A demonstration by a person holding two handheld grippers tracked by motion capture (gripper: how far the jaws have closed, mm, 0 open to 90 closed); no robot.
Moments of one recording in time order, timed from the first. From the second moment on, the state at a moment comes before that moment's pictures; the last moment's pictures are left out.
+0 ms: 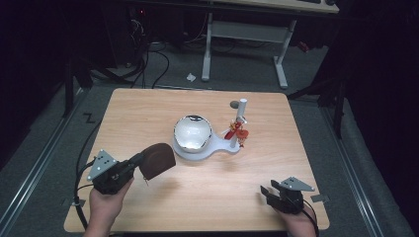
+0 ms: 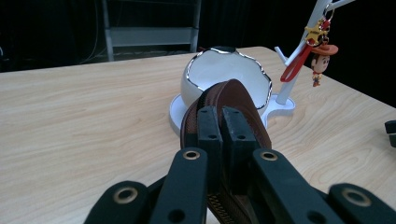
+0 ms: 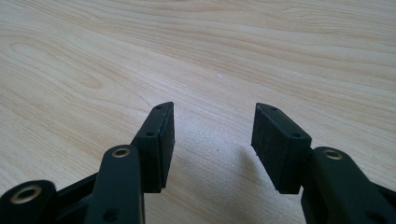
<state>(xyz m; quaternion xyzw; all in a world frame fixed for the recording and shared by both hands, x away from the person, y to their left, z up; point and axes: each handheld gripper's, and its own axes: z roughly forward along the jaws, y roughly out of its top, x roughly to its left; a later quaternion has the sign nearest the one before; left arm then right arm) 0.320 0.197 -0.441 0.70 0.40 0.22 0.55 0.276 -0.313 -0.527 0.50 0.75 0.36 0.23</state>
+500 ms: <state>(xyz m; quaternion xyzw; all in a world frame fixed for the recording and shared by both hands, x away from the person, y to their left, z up) 0.356 0.183 -0.418 0.71 0.40 0.22 0.54 0.275 -0.313 -0.526 0.50 0.75 0.36 0.23</state>
